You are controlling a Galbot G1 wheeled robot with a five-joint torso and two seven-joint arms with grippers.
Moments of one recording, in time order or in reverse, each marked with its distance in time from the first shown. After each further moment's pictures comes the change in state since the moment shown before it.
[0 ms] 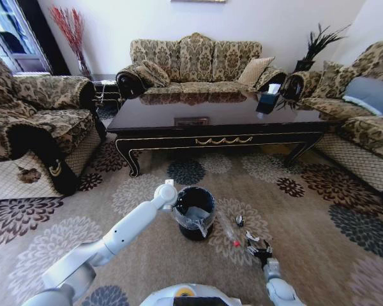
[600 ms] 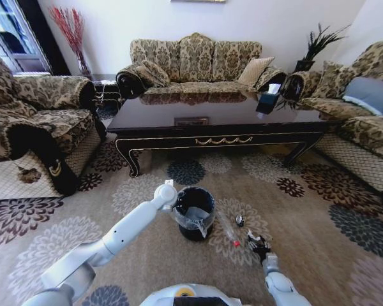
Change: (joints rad) left arm -0.001 0.002 0.002 0.000 0.001 0.000 0.000; right arm 0.039 -0.016 -0.043 -0.054 0.039 0.001 -0.027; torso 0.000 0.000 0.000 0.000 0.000
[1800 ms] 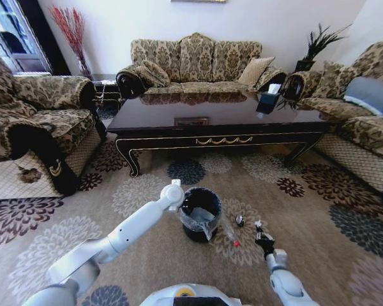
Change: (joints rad) left arm -0.068 -0.064 0.093 -0.002 -0.003 0.000 -0.011; right arm -0.249 -0.060 0.109 0.579 0.163 -0.075 0.048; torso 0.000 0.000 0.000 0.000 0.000
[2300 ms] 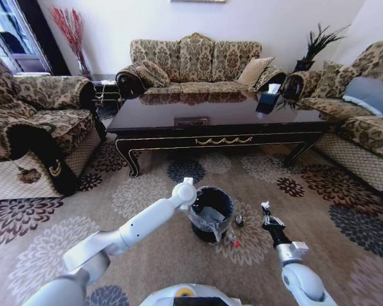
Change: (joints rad) left arm -0.044 -0.096 0.067 0.042 0.008 0.000 -0.002; right arm -0.180 -0.014 0.107 0.397 0.067 -0.034 0.004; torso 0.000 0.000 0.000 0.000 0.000
